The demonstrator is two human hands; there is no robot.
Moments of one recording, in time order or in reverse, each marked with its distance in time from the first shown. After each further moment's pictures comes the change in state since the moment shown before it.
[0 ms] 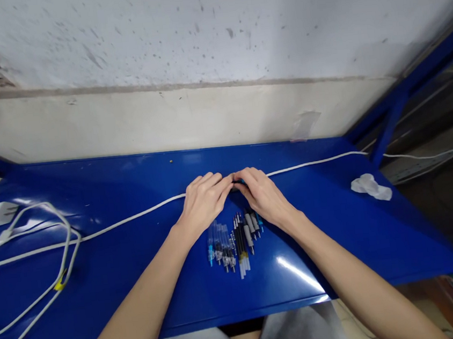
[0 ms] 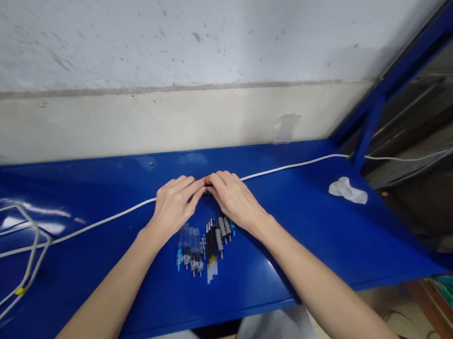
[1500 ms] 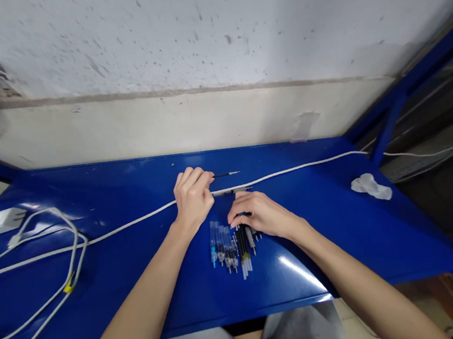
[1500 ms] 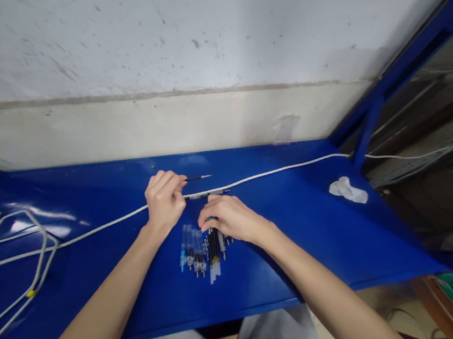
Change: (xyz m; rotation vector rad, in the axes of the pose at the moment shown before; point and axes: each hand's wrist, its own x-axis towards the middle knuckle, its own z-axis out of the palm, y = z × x) left_hand -0.001 -0.019 0.002 -0.043 0.270 -0.191; right_hand -0.003 -0.020 -0.010 0.478 -0.318 -0.085
